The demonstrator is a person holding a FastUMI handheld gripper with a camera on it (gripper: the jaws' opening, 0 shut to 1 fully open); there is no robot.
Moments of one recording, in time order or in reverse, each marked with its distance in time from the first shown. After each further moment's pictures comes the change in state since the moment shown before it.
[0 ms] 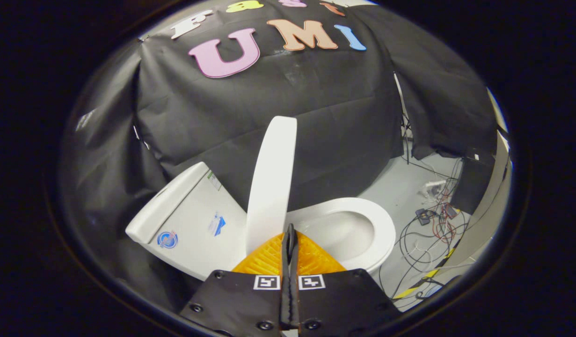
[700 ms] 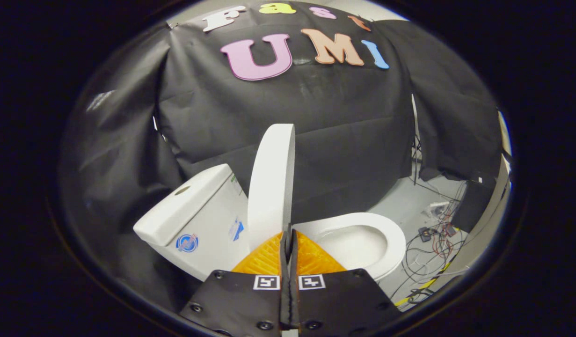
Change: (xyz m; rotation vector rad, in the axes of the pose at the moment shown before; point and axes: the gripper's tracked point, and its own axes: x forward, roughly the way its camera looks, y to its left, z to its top) arm -0.006 0.068 0.010 -0.130 -0.084 0.024
